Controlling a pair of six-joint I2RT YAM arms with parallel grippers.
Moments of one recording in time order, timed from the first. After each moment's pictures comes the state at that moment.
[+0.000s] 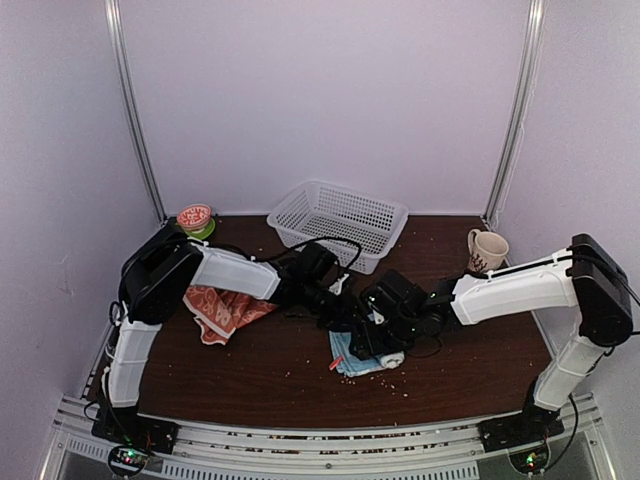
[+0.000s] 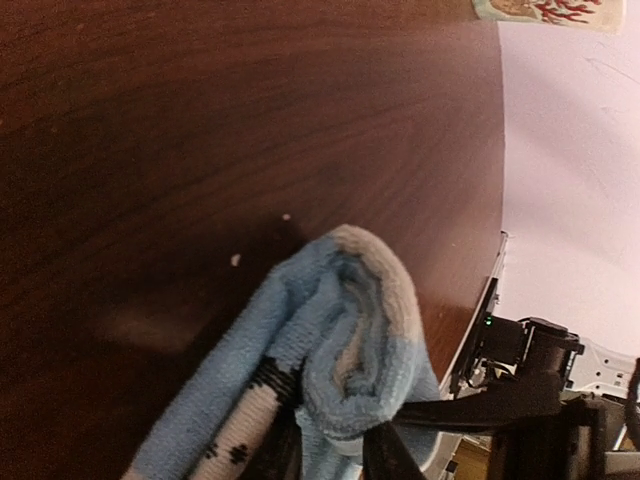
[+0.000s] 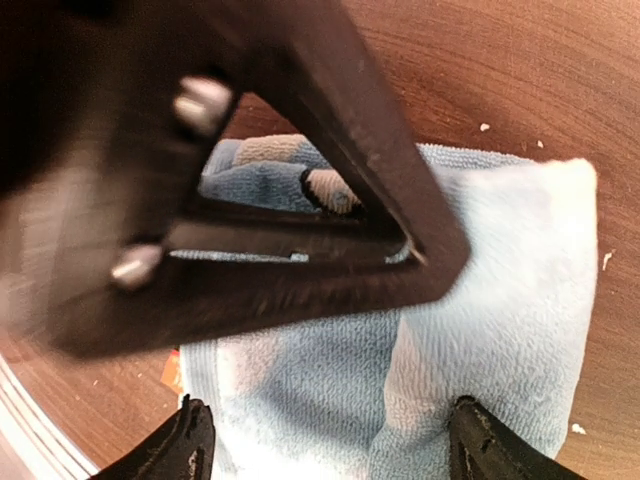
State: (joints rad) left arm -0.88 2.25 1.49 -0.01 0.67 -0.90; right arm 0.97 1.66 0.94 -0.33 0.02 0.68
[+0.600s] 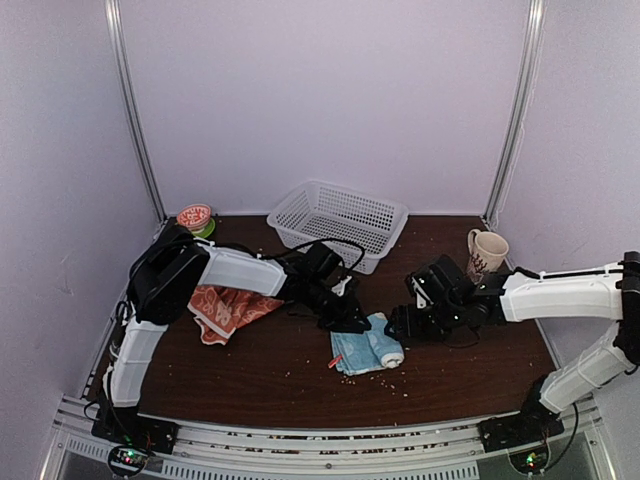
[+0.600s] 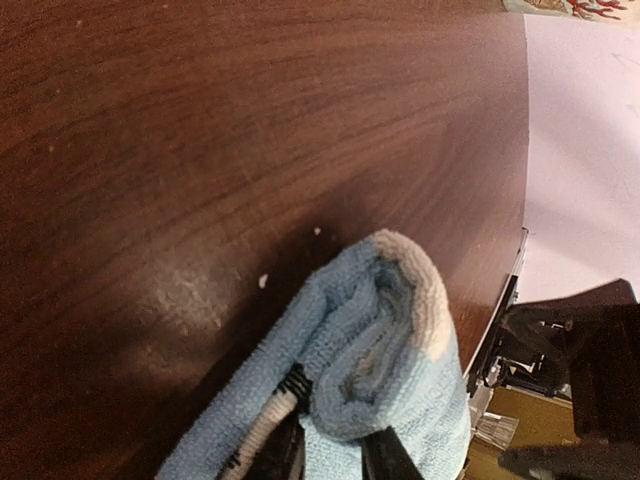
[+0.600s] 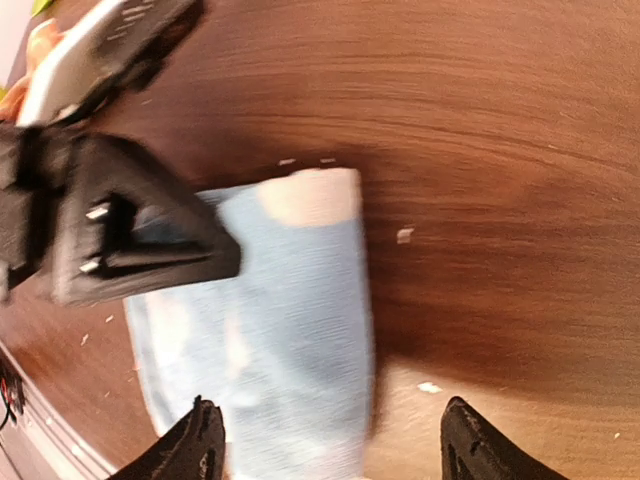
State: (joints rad) left arm -0.88 2.31 1.58 -0.15 0.64 -0.84; right arm 0.81 1.39 0.76 -0.34 -0.02 0.72
